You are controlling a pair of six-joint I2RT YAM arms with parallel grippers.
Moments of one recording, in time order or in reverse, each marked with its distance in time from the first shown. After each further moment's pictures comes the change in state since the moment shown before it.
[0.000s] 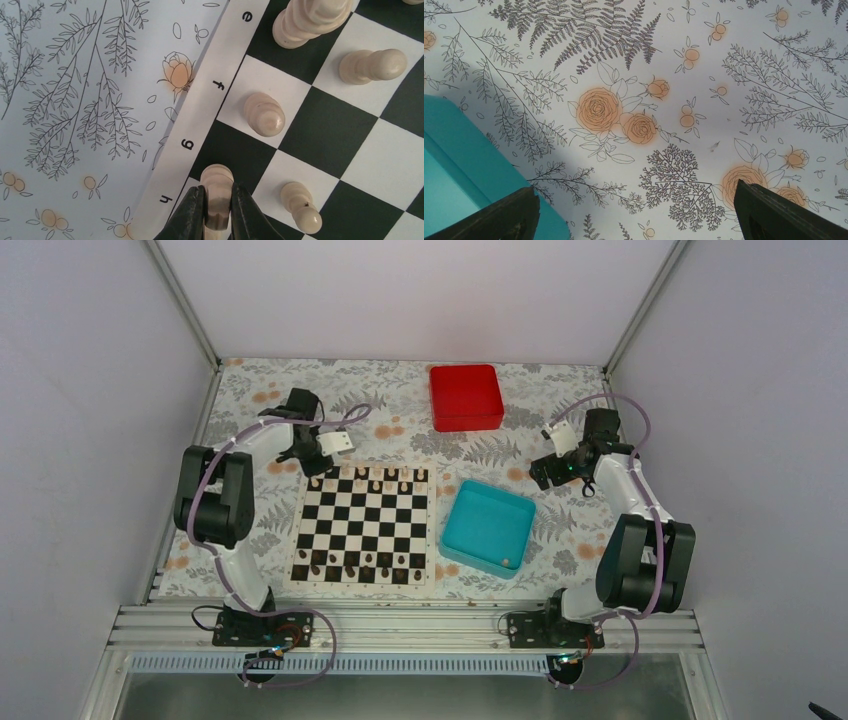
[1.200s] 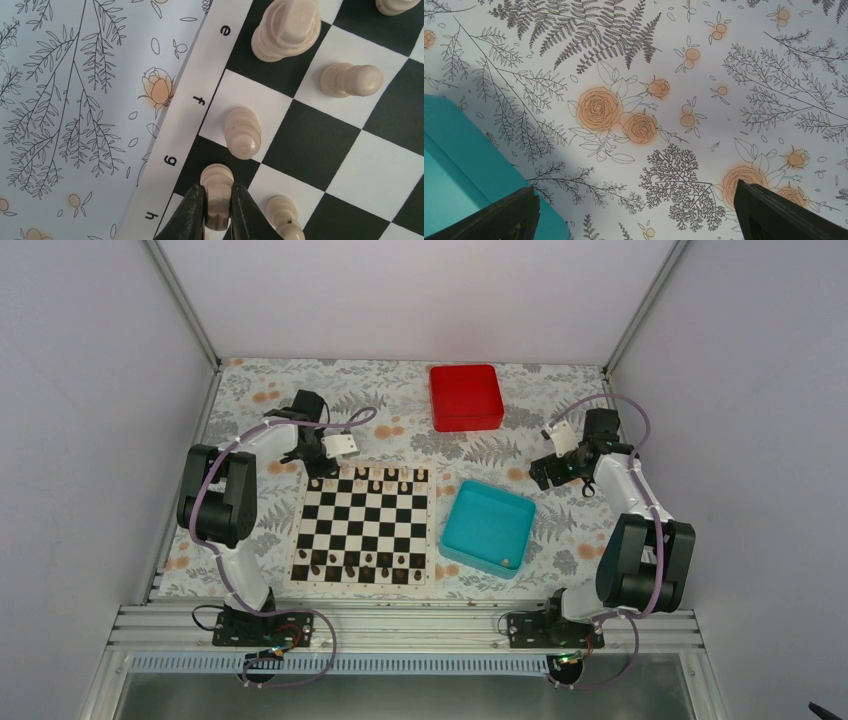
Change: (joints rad) left arm -0.027 0.014 0.000 -0.003 0.005 0.000; right arm 0.000 0.002 0.000 0.000 0.000 -0.002
